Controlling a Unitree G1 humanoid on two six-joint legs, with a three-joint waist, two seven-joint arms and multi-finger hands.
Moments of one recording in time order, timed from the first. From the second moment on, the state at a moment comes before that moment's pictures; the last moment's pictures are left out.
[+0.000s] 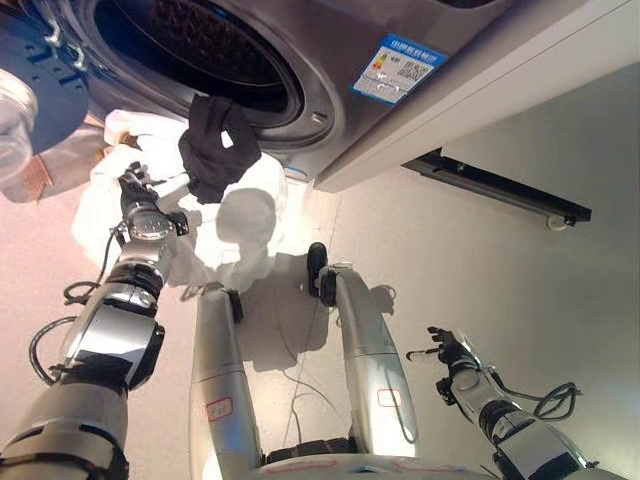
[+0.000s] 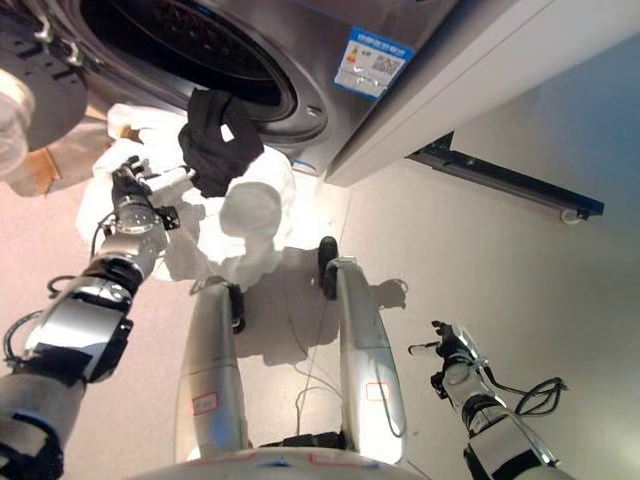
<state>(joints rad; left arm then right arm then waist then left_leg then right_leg) -0.94 0.57 -0.31 1.15 -0.56 0.00 0.48 -0.30 -0.36 0.42 1.21 0.03 -0.01 -0.24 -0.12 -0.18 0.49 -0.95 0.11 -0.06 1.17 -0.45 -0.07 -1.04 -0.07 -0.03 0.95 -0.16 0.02</state>
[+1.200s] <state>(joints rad) -1.06 0.59 -0.36 1.11 -0.68 0.00 0.46 -0.30 -0.38 0.41 1.19 0.08 -0.03 -0.24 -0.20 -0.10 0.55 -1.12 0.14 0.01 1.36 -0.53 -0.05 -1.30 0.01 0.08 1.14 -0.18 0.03</state>
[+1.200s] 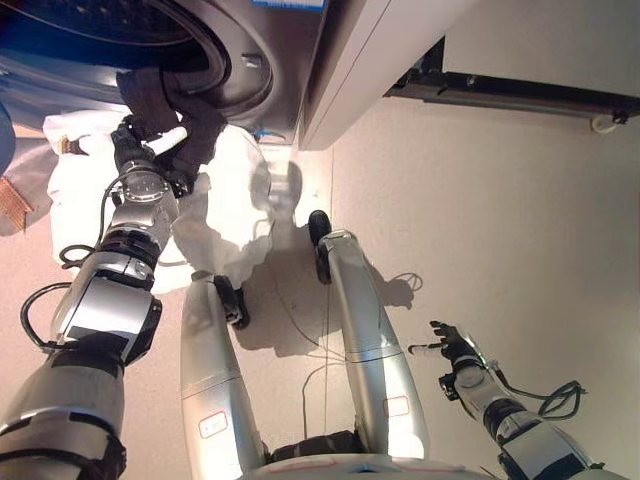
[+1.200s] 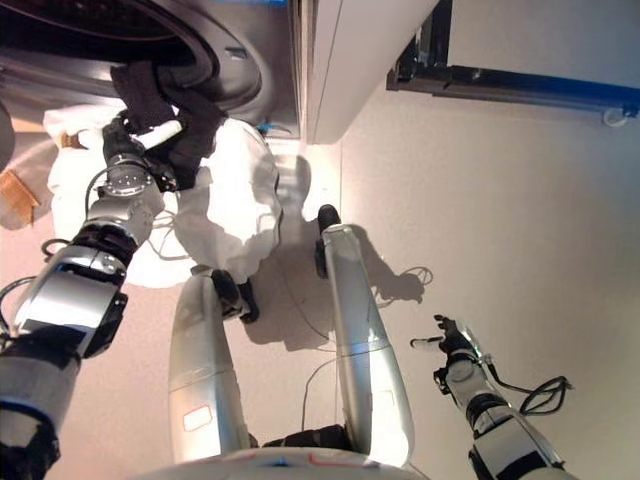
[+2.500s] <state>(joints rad) -0.92 0.51 -0.26 0.97 -1.12 -0.09 0.40 -0.28 -0.37 0.41 1.16 0.09 -0.02 -0.26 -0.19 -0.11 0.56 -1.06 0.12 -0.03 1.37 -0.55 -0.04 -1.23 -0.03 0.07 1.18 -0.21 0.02</state>
